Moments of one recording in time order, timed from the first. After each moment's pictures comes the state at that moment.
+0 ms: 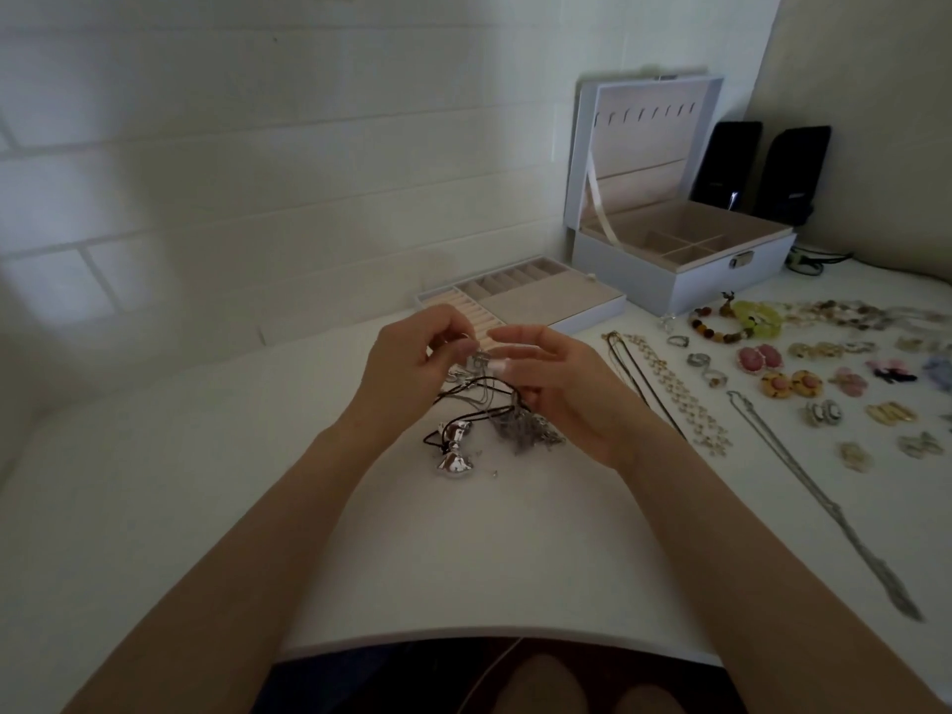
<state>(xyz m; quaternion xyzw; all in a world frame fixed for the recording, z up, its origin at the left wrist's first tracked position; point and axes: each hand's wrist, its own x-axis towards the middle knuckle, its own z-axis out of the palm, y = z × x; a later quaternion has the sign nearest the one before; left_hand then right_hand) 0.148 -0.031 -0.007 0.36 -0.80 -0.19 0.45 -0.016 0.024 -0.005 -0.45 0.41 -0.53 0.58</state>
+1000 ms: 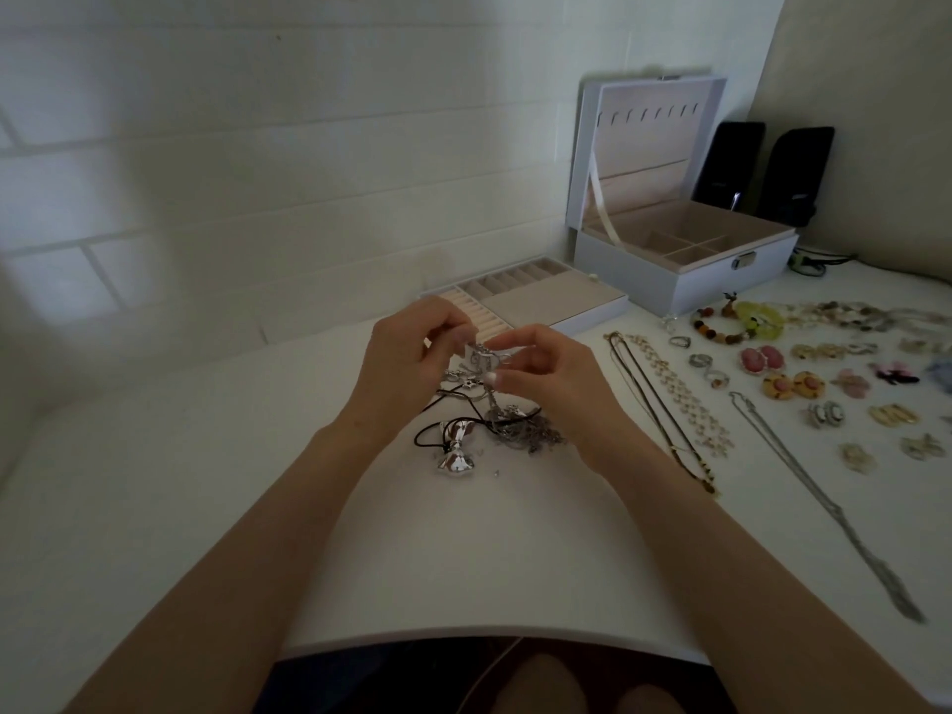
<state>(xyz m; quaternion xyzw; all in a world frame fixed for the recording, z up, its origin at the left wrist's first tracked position) 0.150 -0.033 -0.005 0.33 -0.80 -0.13 0.48 -0.007 0.025 -0.010 -0.55 0.52 -0.52 0.40</state>
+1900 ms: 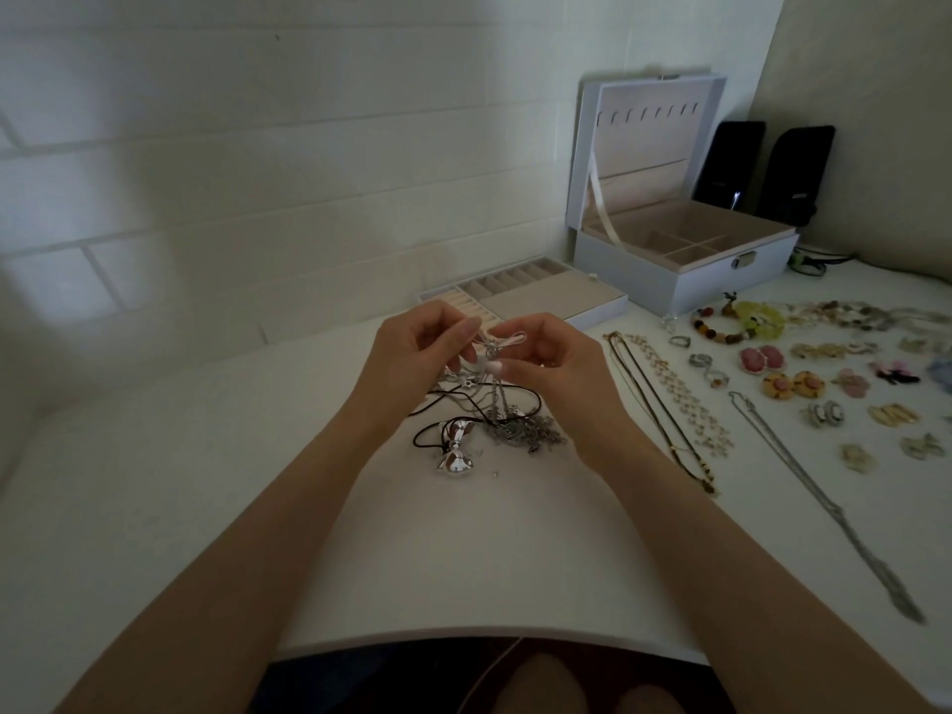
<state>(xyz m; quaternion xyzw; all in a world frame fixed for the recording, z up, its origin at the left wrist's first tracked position) 0.146 -0.025 0.001 0.34 -0.72 -0.37 0.48 -0.006 0.025 -0.011 -0.54 0.46 -0.59 0.38</state>
